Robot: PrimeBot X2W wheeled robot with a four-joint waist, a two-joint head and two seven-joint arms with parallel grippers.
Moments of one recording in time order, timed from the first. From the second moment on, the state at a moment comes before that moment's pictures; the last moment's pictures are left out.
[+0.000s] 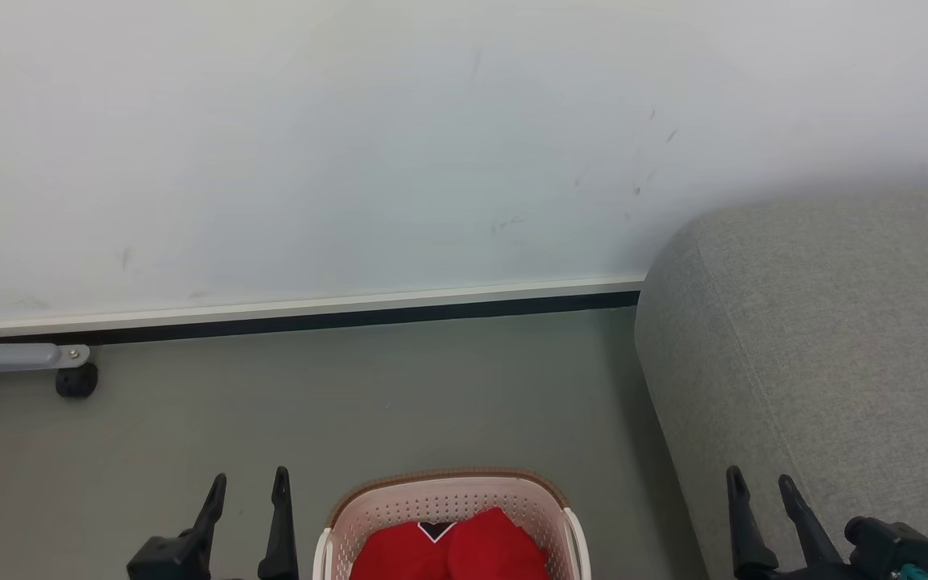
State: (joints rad) left arm 0.03 0.06 -0.14 0.21 -0.36 0.07 -0.17; right arm 0.01 -0.13 0.22 0.22 0.56 -0.06 -0.17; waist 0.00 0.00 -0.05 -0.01
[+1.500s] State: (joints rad) left arm 0.07 0.06 -0.15 0.22 -0.05 0.12 -0.25; right arm 0.06 -0.17 0.27 0.18 0.25 -0.11 -0.25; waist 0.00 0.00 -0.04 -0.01
